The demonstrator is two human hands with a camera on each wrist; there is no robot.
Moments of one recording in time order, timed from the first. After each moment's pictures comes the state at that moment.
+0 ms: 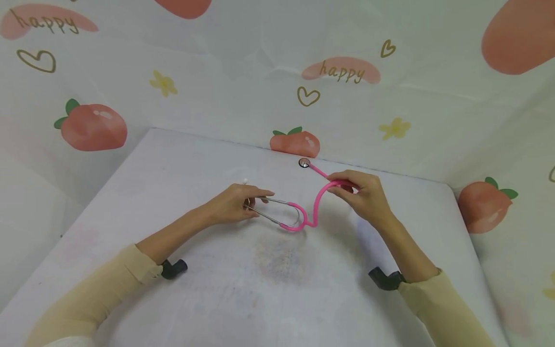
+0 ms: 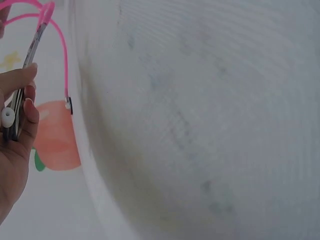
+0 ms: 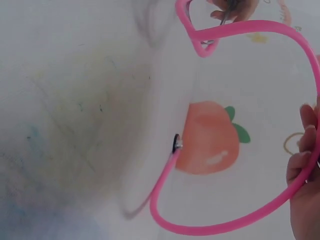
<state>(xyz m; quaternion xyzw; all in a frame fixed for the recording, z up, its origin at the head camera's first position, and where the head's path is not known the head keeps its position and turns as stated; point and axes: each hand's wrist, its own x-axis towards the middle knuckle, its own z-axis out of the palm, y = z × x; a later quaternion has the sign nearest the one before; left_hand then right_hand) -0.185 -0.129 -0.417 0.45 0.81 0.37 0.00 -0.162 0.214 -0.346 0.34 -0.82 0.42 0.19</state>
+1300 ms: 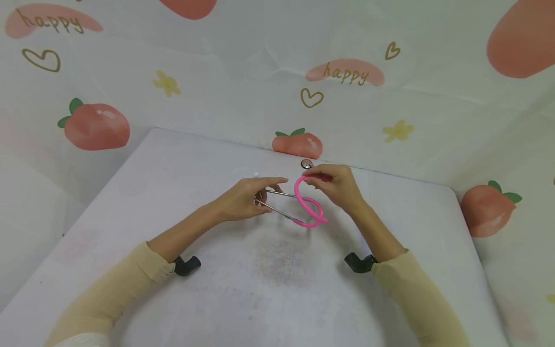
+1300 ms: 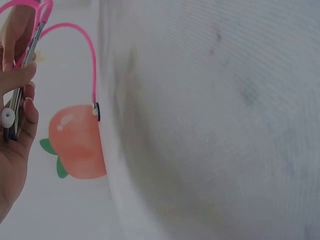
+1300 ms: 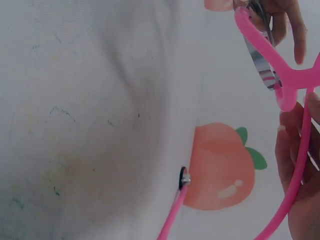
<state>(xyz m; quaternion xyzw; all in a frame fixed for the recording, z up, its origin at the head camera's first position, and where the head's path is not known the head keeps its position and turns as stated) -0.188 -0.107 -0.396 0.45 0.80 0.40 -0.02 -0.186 0.163 -0.345 0.34 -0.80 0.48 0.12</state>
